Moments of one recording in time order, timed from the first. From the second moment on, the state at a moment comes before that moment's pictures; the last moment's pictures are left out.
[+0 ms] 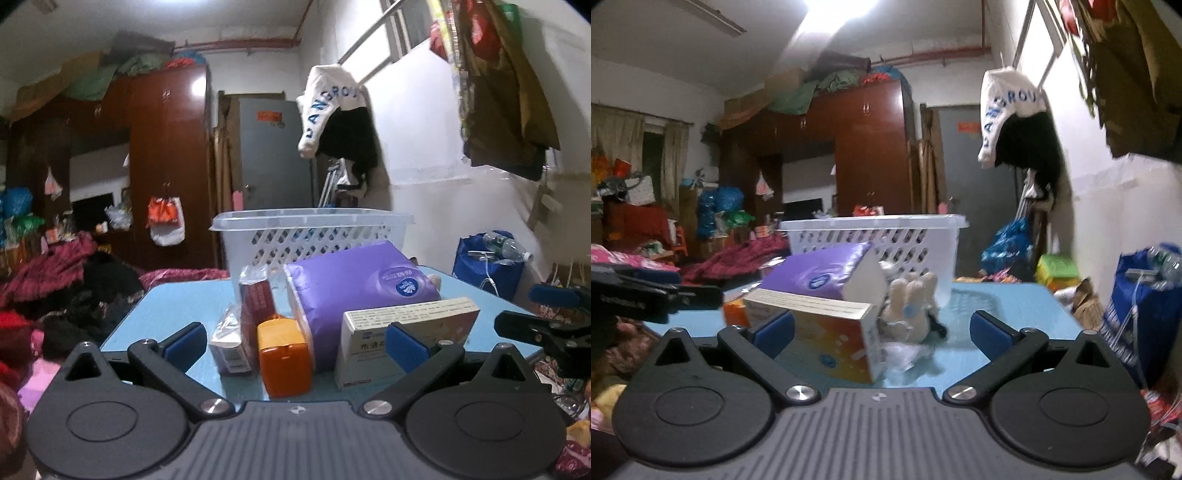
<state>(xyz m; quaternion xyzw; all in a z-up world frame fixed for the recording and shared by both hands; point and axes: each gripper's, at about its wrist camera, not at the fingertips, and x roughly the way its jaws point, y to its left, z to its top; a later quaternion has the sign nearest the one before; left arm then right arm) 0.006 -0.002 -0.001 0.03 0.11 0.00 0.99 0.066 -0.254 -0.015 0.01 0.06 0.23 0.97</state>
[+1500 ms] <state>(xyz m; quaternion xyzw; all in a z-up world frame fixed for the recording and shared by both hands) 0.013 -0.017 0.007 0.07 0.03 -0.13 0.99 0.074 -0.238 0.009 -0.06 0.03 0.30 0.95</state>
